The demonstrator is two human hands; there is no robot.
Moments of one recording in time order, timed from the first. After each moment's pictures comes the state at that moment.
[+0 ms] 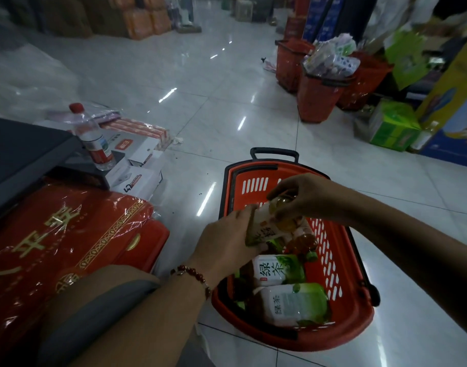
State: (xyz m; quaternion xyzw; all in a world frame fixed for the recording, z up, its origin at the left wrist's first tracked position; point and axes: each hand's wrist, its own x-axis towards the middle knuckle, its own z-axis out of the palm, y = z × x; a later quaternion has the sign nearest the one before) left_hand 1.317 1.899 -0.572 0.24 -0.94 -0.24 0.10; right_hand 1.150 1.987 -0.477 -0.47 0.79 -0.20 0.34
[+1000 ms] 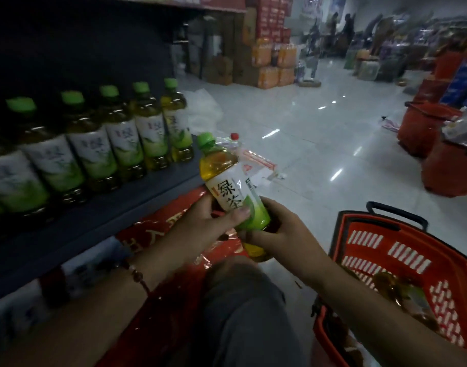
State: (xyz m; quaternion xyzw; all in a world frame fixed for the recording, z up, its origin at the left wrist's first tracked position) left_hand 1.562 1.855 -0.470 0.40 -0.65 -0.54 0.35; right_hand 1.385 1.910 -0.478 -0.61 0.52 -0.46 0.39
